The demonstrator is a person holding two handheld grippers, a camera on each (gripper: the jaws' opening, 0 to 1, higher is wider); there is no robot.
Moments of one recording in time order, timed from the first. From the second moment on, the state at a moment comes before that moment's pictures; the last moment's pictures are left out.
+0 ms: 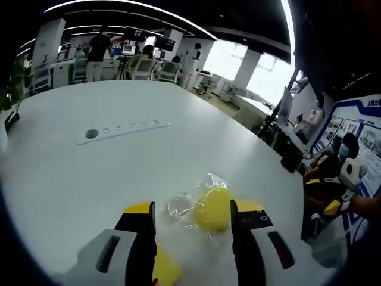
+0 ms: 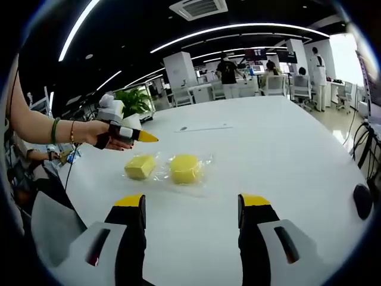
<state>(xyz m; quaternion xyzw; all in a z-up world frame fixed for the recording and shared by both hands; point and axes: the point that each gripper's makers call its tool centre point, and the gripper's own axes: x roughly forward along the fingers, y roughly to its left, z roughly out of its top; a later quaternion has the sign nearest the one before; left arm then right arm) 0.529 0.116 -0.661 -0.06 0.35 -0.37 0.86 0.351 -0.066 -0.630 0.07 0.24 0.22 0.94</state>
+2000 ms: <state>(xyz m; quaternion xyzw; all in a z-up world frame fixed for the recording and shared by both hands) 0.536 0.061 -0.715 -0.26 0.46 -0.33 0.78 0.348 -0.090 -0.652 0.08 0.26 0.20 0.94</state>
